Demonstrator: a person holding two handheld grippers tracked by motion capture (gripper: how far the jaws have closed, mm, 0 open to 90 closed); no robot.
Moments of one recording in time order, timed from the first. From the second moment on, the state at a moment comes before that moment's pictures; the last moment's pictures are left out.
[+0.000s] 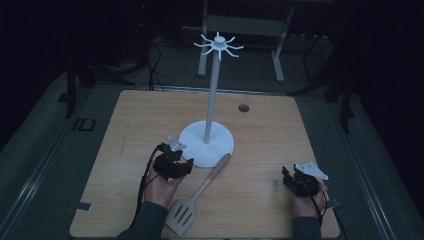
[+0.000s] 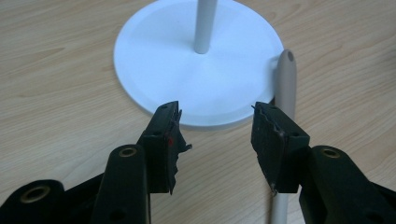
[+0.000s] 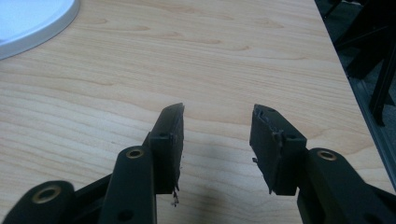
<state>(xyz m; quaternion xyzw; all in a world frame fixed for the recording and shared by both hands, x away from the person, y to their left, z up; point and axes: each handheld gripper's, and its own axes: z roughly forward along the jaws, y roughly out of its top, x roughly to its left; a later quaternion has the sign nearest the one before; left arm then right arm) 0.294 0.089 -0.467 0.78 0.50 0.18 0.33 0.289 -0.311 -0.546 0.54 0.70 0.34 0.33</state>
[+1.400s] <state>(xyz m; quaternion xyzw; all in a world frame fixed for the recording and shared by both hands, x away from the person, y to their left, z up) 0.313 0.026 -0.496 0.85 0.44 0.14 0.24 0.291 -0.320 -0.548 0.56 0.69 0.33 0.32</state>
